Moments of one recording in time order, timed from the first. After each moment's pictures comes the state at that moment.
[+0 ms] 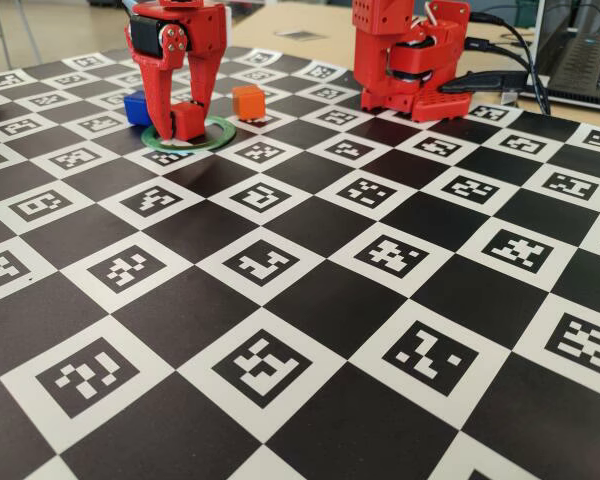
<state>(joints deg) 34.8 80.1 108.5 55.2 -39.8</state>
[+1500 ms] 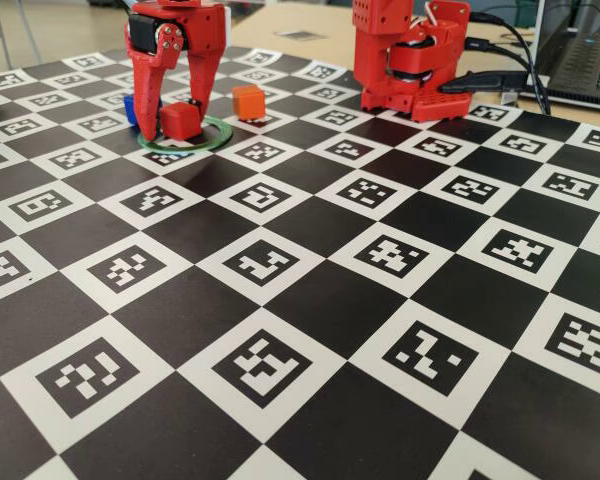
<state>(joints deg) 36.7 80.1 108.3 57.6 -38.2</state>
